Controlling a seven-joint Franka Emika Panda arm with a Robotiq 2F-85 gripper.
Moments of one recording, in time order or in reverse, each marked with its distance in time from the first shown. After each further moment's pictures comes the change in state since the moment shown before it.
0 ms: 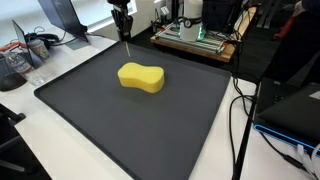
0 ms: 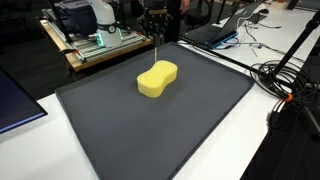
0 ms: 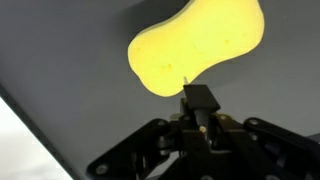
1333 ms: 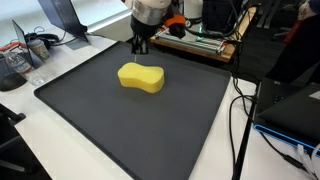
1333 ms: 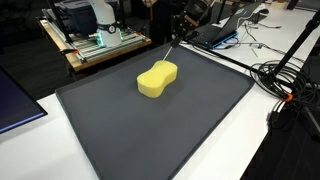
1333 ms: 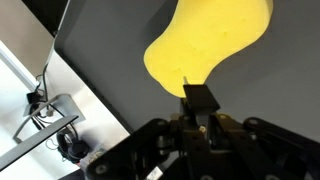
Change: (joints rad) arm 0.269 0.366 0.078 0.438 -0.481 -0.533 0.889
